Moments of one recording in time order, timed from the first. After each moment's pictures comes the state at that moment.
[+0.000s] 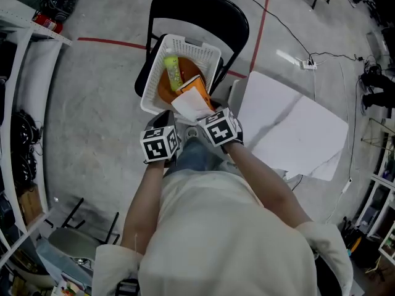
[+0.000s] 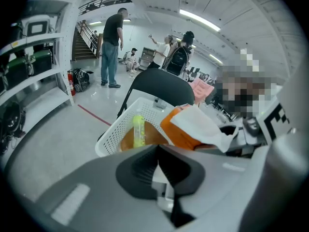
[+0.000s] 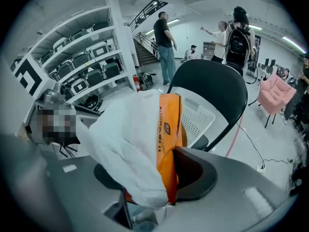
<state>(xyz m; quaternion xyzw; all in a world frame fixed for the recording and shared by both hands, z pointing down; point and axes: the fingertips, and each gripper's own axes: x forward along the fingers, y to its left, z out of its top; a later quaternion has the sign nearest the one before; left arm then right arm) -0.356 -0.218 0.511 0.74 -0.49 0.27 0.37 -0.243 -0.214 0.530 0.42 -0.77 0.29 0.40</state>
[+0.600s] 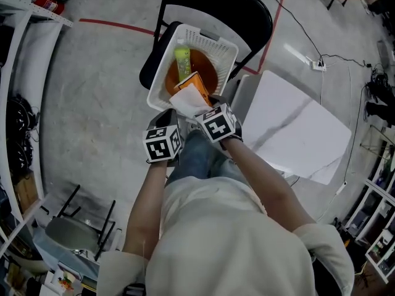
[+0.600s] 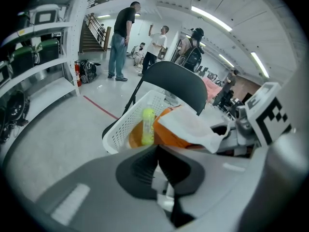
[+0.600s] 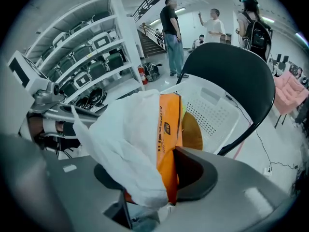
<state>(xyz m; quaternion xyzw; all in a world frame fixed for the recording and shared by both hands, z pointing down) -0.389 -0.230 0.554 0.71 -0.51 0.27 0.41 -0.290 -0.238 0.581 0.36 -0.77 0.31 0.43</state>
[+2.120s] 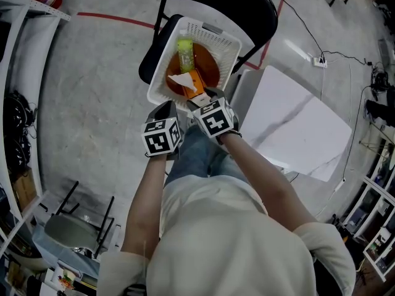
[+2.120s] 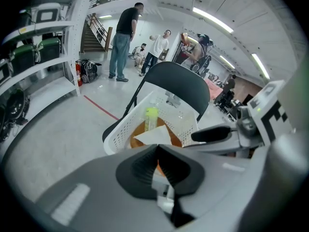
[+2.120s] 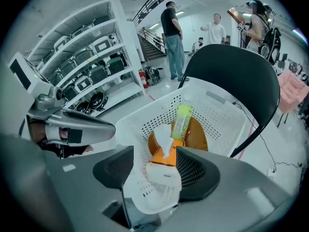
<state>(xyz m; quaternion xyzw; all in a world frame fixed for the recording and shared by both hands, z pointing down) -0.395 -0.241 0.563 0.71 -0.51 0.26 0.41 -0.311 -0.250 0.586 0.37 -0.78 0.31 0.40</state>
